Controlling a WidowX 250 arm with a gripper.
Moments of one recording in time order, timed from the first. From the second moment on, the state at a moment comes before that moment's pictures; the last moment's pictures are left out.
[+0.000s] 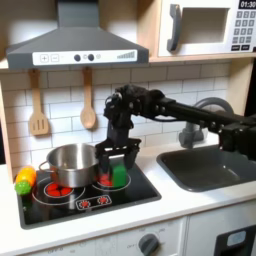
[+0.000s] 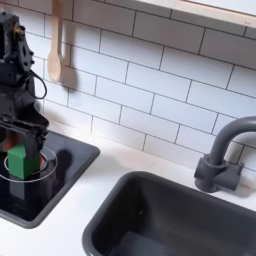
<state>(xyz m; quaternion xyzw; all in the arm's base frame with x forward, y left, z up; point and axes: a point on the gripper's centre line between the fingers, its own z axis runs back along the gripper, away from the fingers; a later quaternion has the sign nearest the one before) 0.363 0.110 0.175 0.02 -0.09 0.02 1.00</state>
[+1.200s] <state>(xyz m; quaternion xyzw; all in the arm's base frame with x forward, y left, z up) 0.373 0.105 0.150 0.02 -0.08 0.02 1.00</state>
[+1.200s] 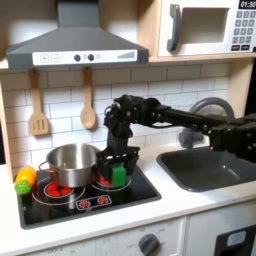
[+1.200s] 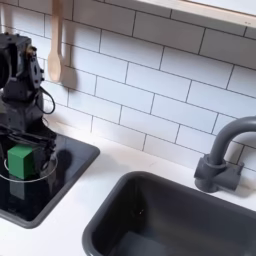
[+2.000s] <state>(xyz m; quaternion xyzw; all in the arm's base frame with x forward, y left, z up) 0.373 0.107 0.138 0.02 -0.06 0.01 1.00</state>
